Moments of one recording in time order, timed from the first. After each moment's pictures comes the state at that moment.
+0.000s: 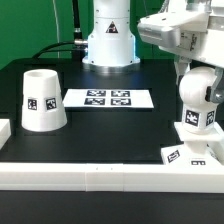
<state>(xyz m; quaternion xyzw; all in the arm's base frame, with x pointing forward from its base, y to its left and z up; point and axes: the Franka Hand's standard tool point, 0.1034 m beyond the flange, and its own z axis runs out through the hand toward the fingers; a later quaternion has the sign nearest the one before) 0.635 0.083 0.118 0.59 0.81 0.00 0.05</state>
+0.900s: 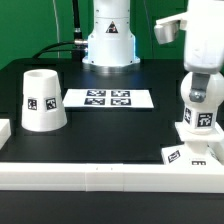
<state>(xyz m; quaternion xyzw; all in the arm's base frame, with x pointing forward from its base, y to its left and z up) 0.629 0.087 0.117 0.85 0.53 0.01 0.05</state>
